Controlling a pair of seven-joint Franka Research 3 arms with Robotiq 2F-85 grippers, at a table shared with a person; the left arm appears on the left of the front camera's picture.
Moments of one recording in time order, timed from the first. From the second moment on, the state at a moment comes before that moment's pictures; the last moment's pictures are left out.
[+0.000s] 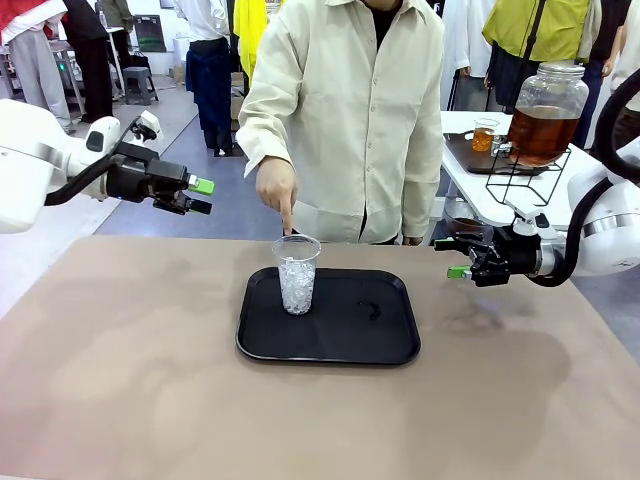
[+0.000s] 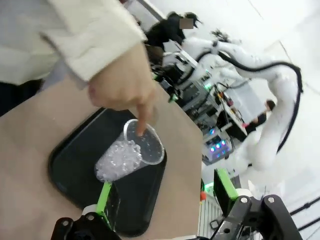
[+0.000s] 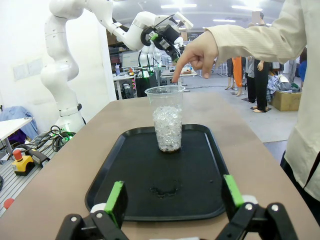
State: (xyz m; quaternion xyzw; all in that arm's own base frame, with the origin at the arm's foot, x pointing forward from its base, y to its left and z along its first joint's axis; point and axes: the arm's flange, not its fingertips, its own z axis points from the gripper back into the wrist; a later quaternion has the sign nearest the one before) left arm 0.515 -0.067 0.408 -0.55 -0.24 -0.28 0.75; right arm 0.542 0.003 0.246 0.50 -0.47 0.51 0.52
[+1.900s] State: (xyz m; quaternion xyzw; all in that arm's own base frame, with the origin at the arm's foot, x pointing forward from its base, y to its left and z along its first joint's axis) left arm 0.498 -0.088 0.350 -0.41 -0.49 -0.51 0.57; right arm 0.542 0.004 0.246 0.50 -0.47 0.51 0.52
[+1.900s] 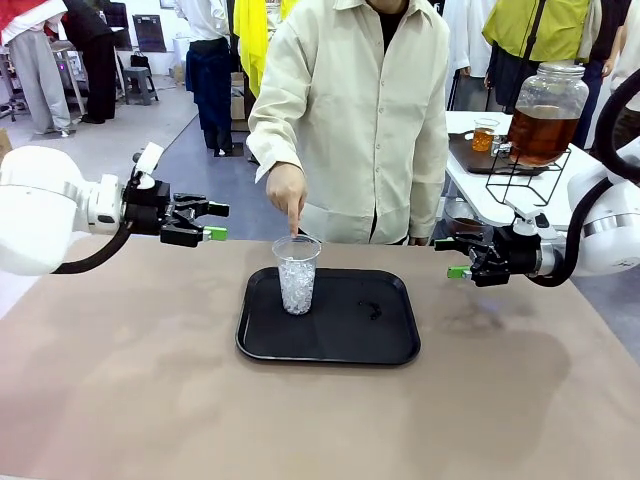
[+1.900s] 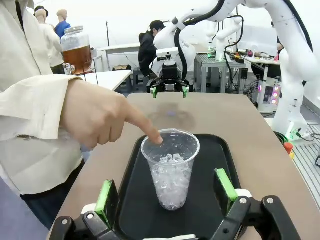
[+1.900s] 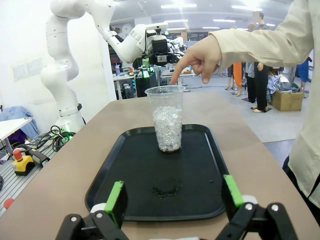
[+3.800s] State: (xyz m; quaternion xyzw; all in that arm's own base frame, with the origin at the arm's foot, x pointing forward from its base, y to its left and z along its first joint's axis) left arm 0.513 -0.137 0.246 -0.44 -0.49 -0.53 0.54; right arm 0.542 0.004 0.246 0.50 -0.47 0.51 0.52
